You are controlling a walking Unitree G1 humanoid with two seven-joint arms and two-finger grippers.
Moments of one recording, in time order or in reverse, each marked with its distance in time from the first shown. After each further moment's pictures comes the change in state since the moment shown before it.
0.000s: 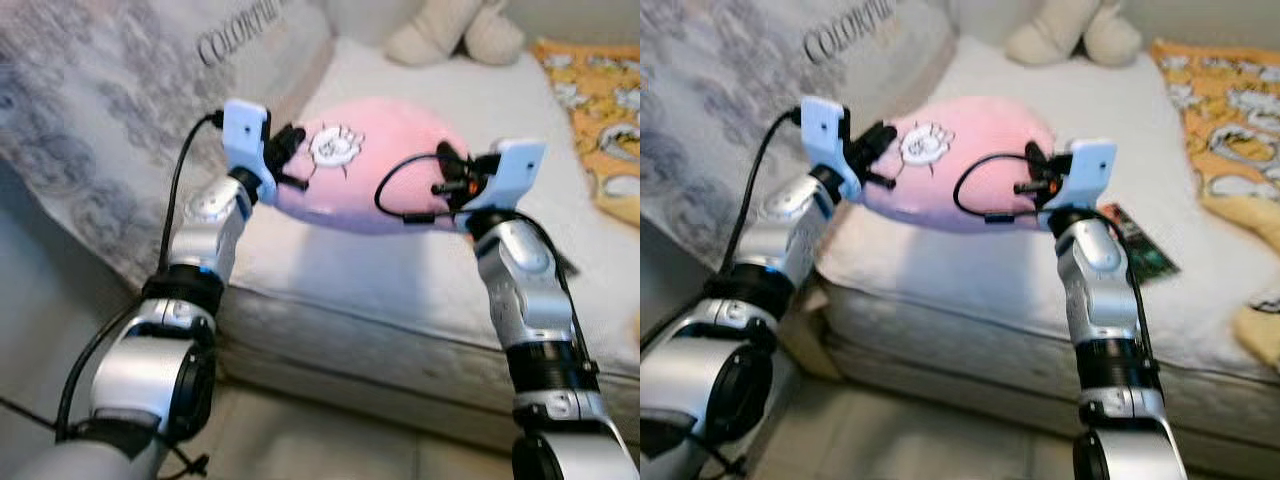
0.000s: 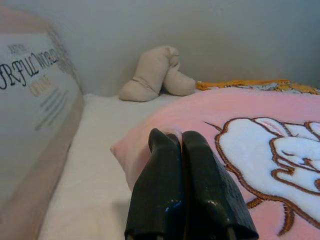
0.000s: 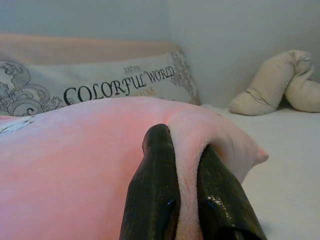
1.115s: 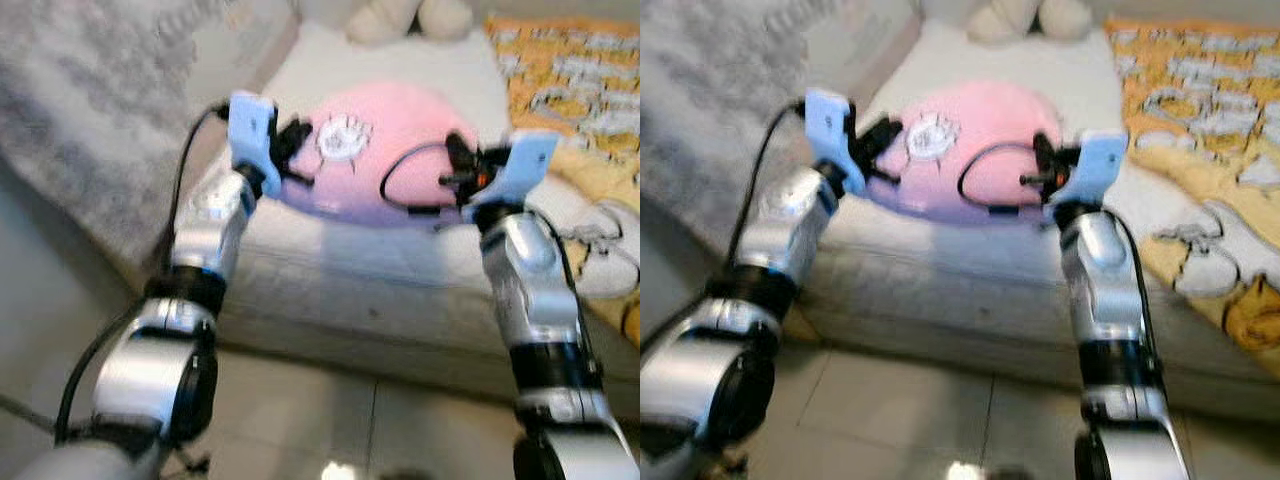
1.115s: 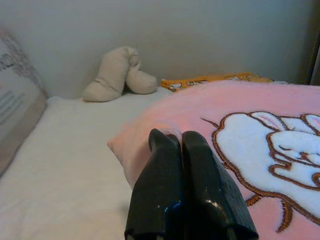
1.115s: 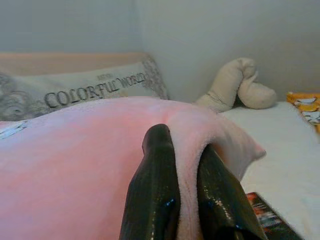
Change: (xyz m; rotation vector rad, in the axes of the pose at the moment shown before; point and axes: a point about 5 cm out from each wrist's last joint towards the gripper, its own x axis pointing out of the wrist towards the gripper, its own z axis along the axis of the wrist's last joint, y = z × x) left arm 0.002 -0.004 0.008 0.031 -0.026 -0.022; right arm 0.001 -0.001 0.010 -0.006 -0.039 -0.023
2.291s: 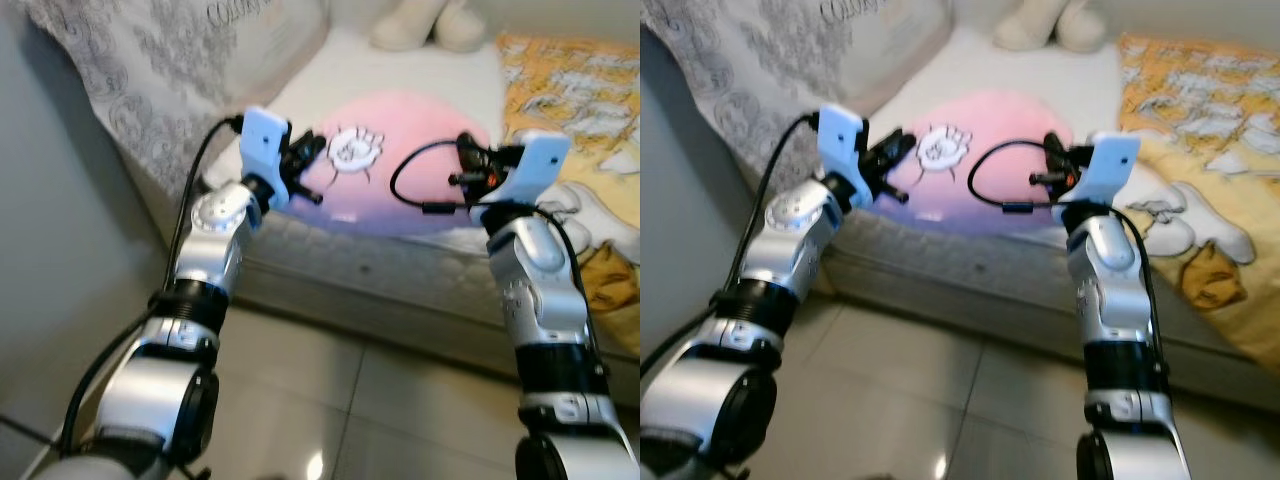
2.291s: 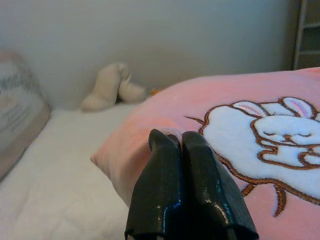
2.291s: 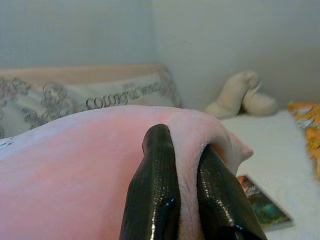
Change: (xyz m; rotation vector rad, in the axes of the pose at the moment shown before) left arm -0.007 -0.010 -0.003 0.060 -0.003 -0.082; right arm -0.002 -0.004 0.003 0.031 -0.005 -0.035
